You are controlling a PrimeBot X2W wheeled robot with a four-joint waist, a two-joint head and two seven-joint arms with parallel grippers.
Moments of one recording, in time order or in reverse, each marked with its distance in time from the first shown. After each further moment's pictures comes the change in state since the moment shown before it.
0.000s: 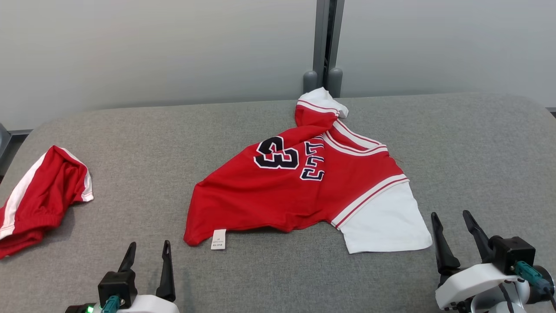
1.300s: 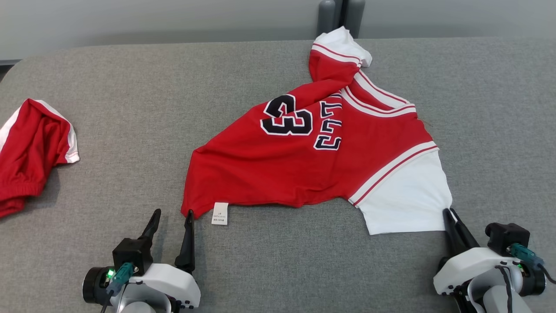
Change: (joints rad) left arm -0.133 -0.002 -0.090 0.051 -0.080 -0.056 0.000; right arm -0.156 0.000 -0.020 0.298 0.050 0.002 -0.010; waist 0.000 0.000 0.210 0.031
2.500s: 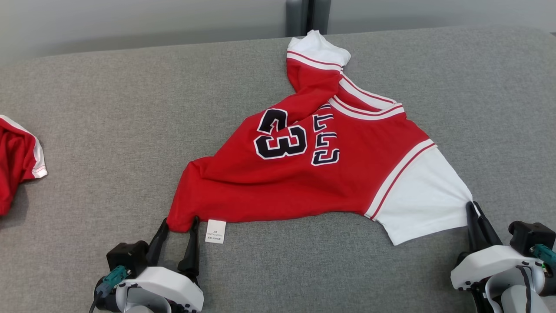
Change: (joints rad) left arm -0.013 0.000 -0.027 0.072 -0.186 -0.097 0.000; right arm 0.036 0.002 -0.100 -0.121 -0.040 0.000 0.007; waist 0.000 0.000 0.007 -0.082
